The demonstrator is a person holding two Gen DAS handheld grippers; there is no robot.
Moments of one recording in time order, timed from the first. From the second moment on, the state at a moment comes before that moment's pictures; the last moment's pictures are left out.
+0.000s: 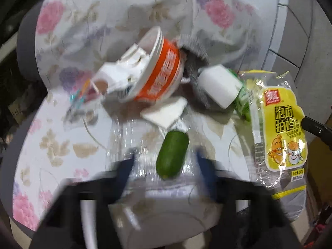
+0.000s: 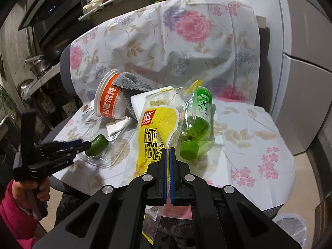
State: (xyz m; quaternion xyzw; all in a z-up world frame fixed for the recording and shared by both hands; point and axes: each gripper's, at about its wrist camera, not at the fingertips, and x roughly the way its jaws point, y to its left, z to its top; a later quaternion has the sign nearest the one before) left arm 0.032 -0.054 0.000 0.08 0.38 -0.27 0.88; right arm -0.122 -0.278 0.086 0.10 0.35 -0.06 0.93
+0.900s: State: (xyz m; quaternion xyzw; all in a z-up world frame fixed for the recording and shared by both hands) left arm -0.037 -0.112 0.056 0.06 0.34 -0.38 0.86; right arm -0.182 -0.308 0.122 0.11 0.30 -0.11 0.94
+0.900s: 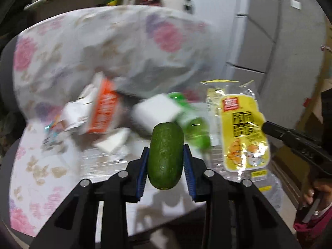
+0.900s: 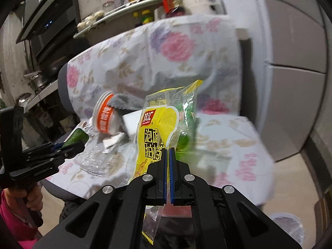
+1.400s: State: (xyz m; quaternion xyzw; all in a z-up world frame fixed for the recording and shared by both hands) left arm -0.189 -0.288 0.037 0.11 0.30 -0.58 0.75; right arm -0.369 -0.398 0.092 0.14 0.33 -0.33 0.87
